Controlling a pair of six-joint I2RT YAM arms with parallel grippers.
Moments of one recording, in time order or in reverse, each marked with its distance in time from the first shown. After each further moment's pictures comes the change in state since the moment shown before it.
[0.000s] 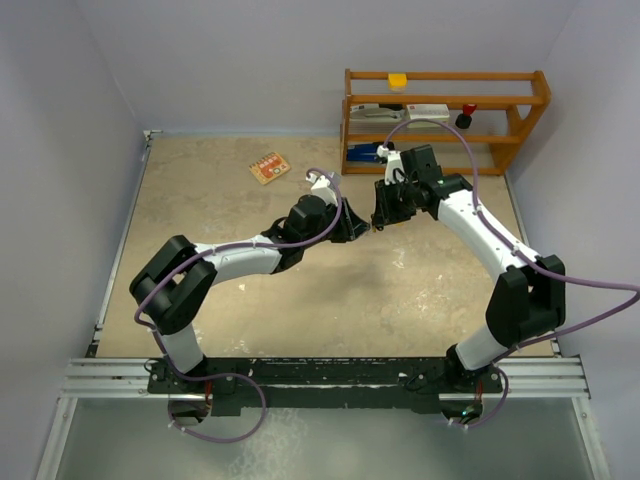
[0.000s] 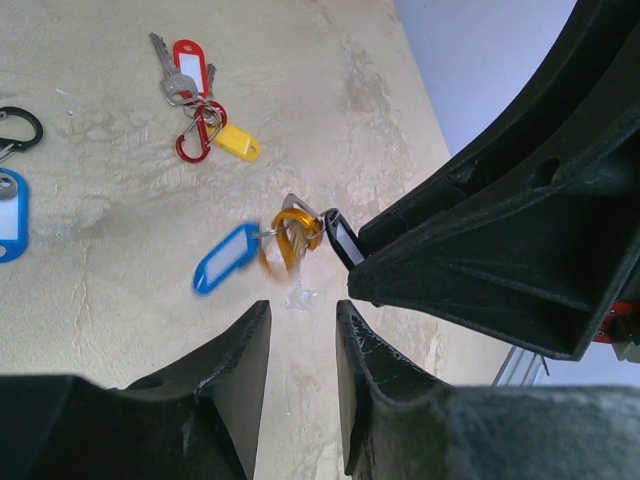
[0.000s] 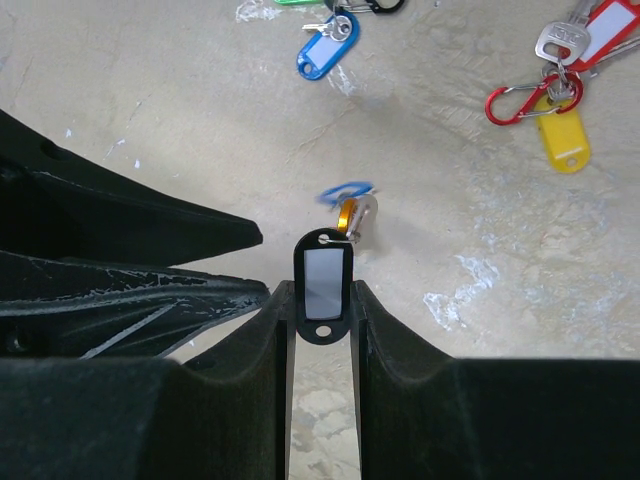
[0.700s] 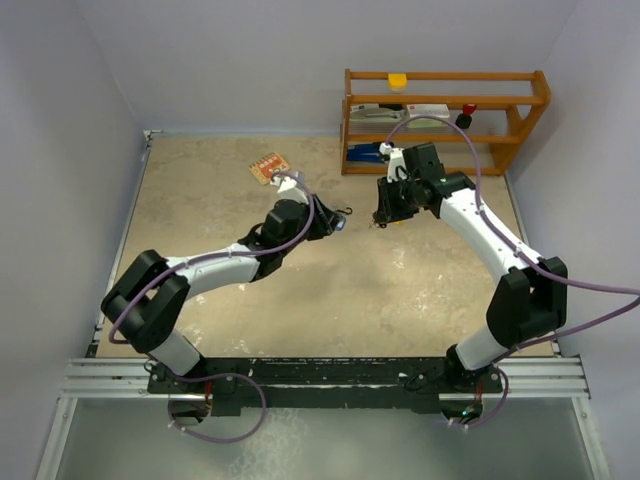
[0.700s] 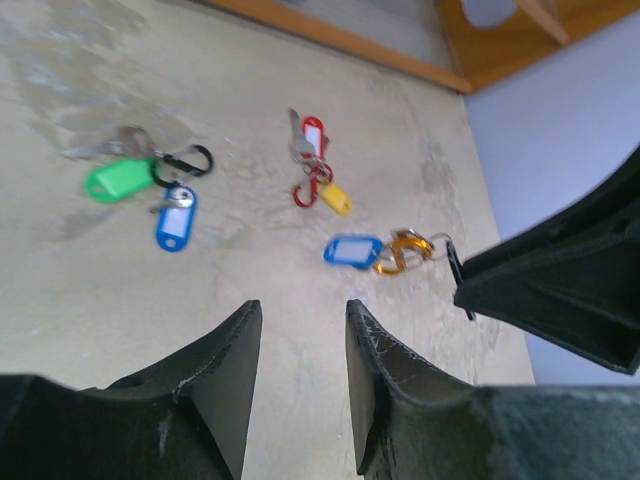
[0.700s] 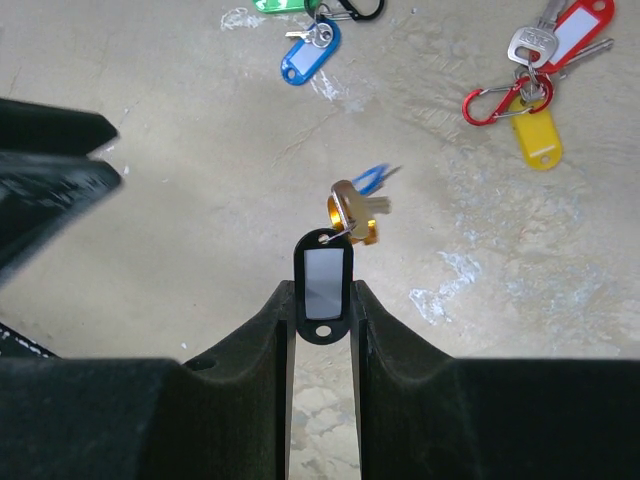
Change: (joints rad) left arm 0.049 -0.138 -0.135 -0.012 -0.183 -0.043; right arm -0.011 -0.002 0.019 -0.014 0.026 -0.006
